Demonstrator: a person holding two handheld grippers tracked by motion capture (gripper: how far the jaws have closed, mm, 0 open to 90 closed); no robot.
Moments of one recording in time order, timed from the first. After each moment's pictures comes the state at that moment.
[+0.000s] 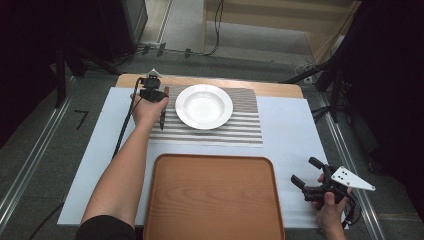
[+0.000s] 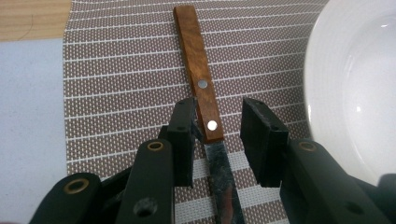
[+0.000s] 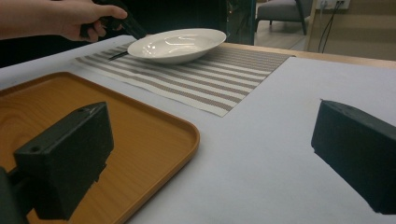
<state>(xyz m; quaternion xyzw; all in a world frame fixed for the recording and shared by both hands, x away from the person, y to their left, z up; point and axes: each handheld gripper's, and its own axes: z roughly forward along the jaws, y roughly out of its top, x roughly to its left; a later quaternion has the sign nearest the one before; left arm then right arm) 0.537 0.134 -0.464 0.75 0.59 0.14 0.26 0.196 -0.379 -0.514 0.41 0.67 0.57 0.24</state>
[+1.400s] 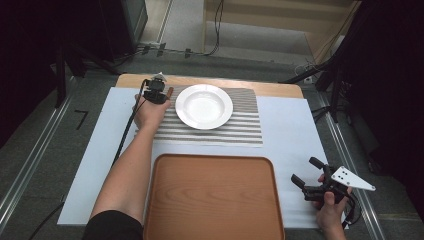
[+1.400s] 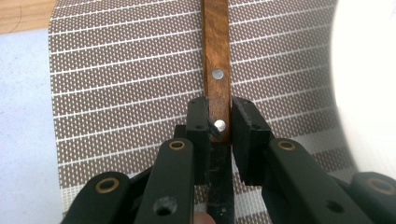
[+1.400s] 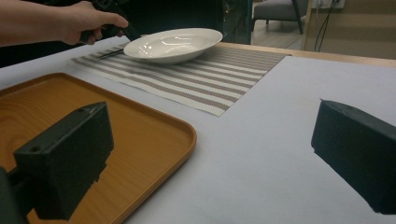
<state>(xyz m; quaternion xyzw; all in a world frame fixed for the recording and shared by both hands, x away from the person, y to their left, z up) 0.540 0.123 -0.474 0.77 0.58 0.15 0.21 0.197 -0.379 -0.515 0.42 0.67 0.56 0.24</state>
